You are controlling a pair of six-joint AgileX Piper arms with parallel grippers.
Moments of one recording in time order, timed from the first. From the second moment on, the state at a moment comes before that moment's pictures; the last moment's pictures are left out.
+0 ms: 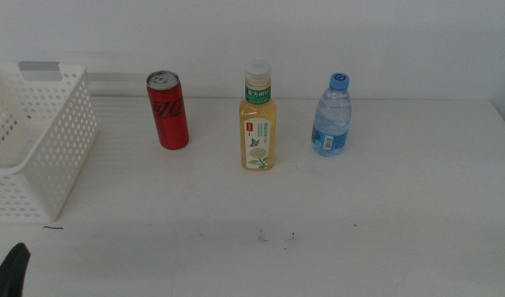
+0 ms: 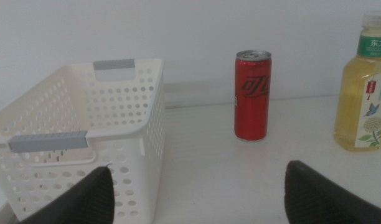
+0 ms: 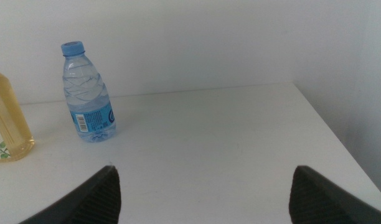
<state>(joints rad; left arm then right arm) -0.05 0.00 0.00 -0.06 0.16 0.08 0.00 0.00 0.00 -0.06 0.22 0.14</state>
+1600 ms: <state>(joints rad) -0.13 1.58 -0.02 0.08 -1.20 -0.09 0.00 0.00 0.00 -0.06 0.22 0.14</state>
